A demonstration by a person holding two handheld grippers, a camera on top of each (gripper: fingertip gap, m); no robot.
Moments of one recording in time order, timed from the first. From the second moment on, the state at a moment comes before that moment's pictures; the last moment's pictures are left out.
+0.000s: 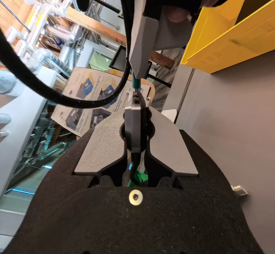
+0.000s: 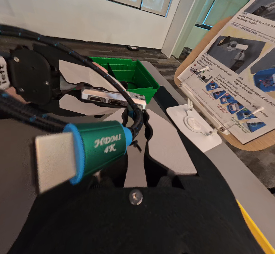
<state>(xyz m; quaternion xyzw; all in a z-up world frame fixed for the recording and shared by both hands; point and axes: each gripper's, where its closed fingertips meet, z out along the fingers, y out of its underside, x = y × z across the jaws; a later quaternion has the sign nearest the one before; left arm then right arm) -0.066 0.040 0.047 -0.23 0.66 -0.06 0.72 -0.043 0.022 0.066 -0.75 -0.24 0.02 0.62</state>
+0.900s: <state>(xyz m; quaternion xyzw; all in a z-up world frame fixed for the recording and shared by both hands) -0.073 0.047 0.058 -0.22 0.61 -0.04 0.76 -0.074 0.016 0.081 -0.73 -0.24 0.01 0.64</state>
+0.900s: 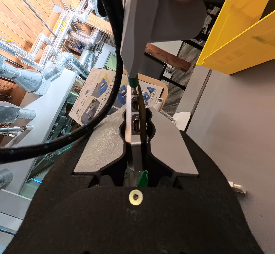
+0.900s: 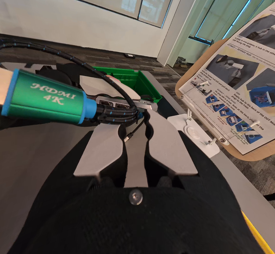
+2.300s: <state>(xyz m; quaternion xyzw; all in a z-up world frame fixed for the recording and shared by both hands) -0.074 0.057 0.069 -0.22 0.59 0.02 0.78 -0.075 0.026 0.090 -0.68 -0.21 0.03 0.70</state>
